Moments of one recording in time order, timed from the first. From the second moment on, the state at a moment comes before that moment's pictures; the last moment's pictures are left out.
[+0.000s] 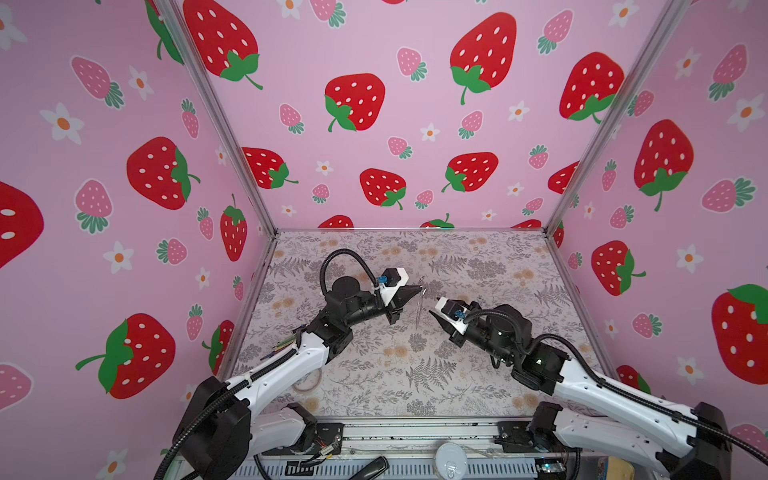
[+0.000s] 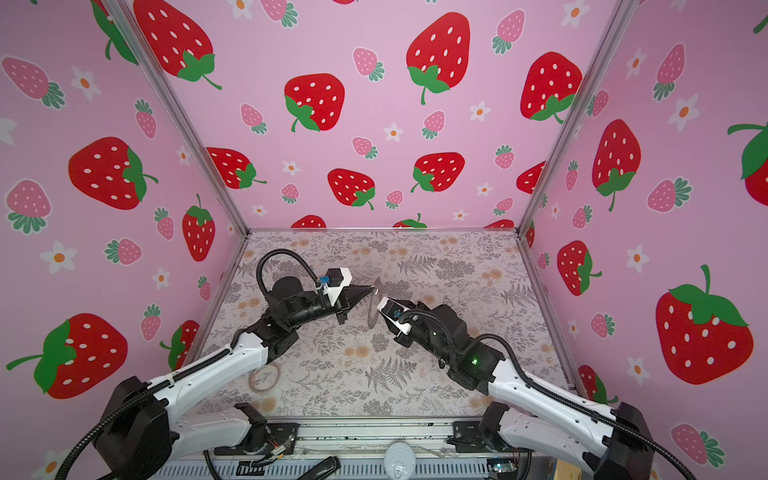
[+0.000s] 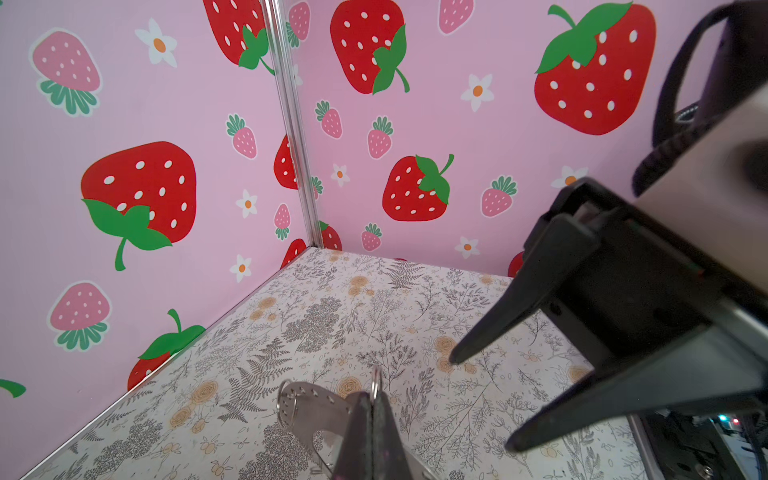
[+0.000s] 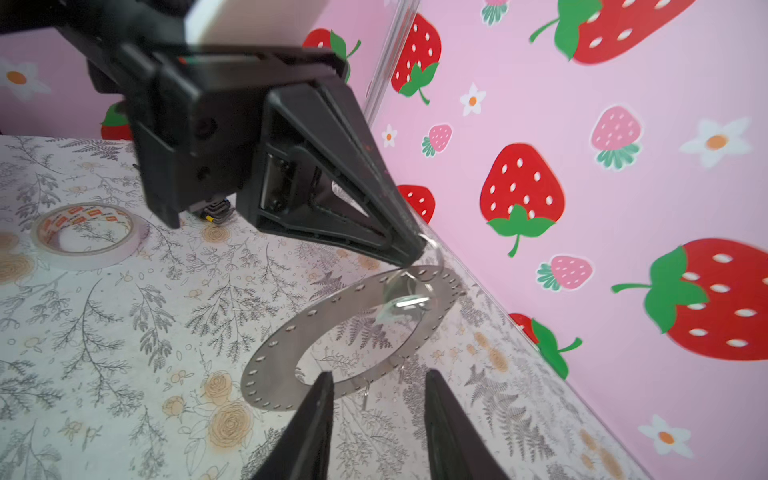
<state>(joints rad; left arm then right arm) -0.58 1.21 0.73 0.46 0.59 0.14 1.02 0.88 0.67 0.08 0.08 -0.42</state>
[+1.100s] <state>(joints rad) -0.58 1.21 0.71 0.50 0.80 0.19 0.90 0.97 0.71 0.05 -0.21 -0.36</state>
